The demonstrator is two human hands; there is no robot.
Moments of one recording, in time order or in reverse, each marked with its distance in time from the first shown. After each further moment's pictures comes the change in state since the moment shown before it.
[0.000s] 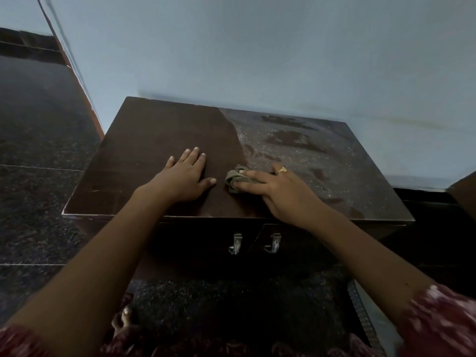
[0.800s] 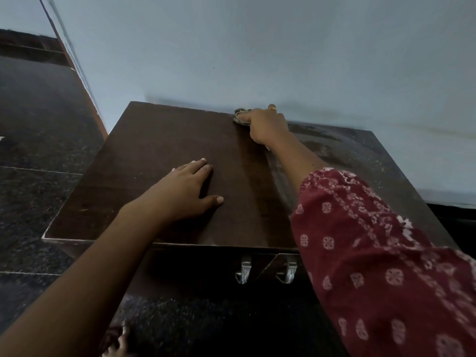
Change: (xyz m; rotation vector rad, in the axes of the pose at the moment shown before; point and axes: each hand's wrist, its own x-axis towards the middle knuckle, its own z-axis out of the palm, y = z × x) left_hand 0.005 -0.001 -0.012 -0.012 -0.013 -0.006; right_hand 0.184 0.066 0.006 0.064 -0.071 0.400
